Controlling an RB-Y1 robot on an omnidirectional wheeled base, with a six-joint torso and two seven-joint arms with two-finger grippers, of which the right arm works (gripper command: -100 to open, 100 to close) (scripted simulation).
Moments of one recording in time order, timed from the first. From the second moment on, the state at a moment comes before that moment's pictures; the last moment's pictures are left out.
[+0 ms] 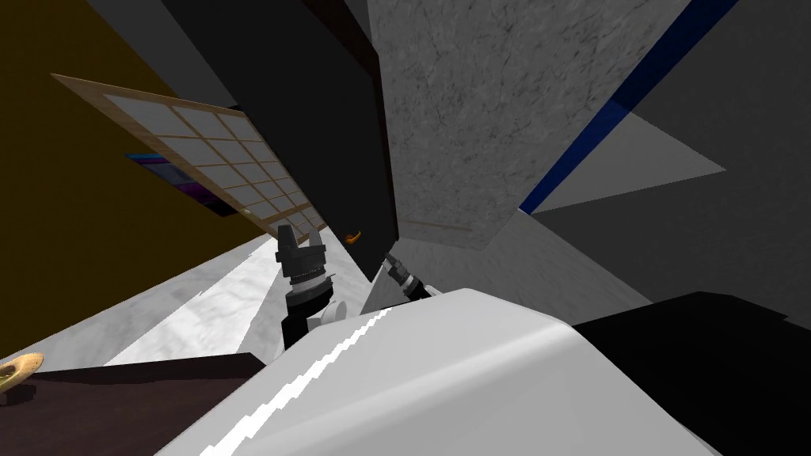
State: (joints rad) arm 0.13 -0.16 0.71 -1.45 0.02 -0.70 -0.15
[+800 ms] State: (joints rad) arm 0.06 -0.17 0.84 -1.27 0.03 -0.72 -0.16
